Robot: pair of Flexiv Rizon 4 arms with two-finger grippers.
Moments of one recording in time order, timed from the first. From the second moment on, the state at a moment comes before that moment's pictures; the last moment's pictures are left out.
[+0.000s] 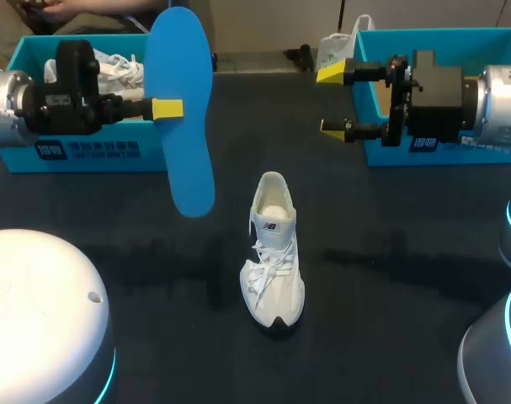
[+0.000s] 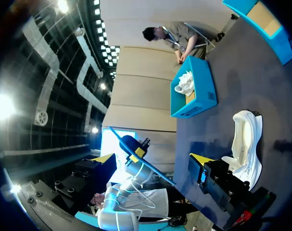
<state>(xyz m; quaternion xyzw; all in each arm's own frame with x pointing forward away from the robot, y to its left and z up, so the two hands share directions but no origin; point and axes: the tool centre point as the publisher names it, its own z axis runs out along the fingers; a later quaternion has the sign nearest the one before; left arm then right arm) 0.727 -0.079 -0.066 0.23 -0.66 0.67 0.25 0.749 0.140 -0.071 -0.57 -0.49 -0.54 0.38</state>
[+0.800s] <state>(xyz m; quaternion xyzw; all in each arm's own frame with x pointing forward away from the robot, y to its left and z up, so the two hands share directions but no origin) 0.731 -0.082 -0.081 0.40 -0.56 0.58 0.44 0.749 0.140 -0.071 -0.57 -0.49 -0.54 0.38</state>
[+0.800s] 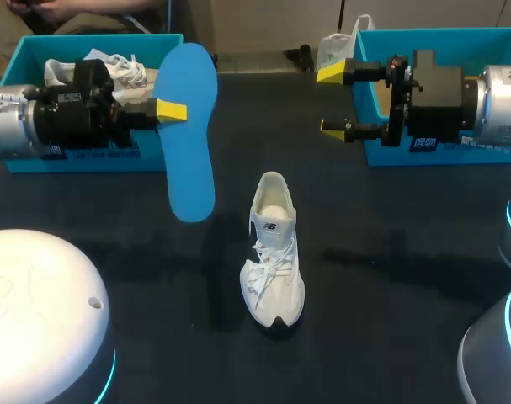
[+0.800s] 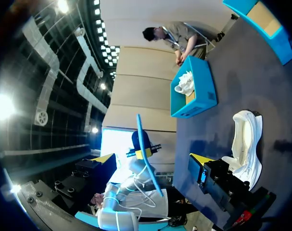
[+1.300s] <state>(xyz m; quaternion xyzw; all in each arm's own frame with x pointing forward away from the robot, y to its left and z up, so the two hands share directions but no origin) 0.739 -0.092 -0.093 0.41 -0.54 0.57 0.47 0.749 0.140 -0.071 -0.57 -0.49 -0.54 0.38</state>
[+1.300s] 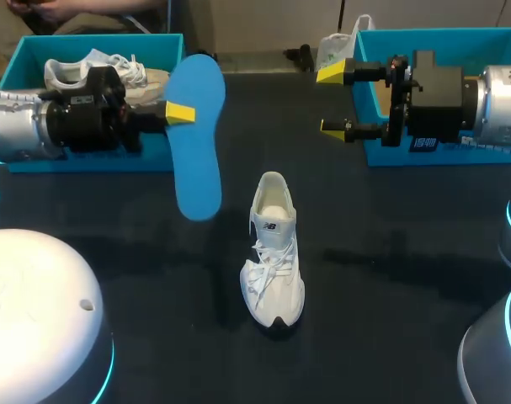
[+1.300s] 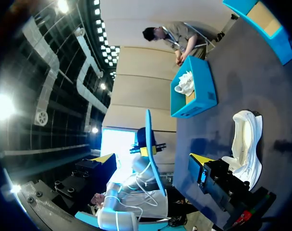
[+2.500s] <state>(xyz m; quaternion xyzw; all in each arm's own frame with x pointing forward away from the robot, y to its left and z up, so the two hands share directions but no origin) 0.745 -0.125 -0.109 0.46 -0.49 0.57 0.47 0.749 0.140 -0.071 -0.57 -0.49 -0.54 0.38</state>
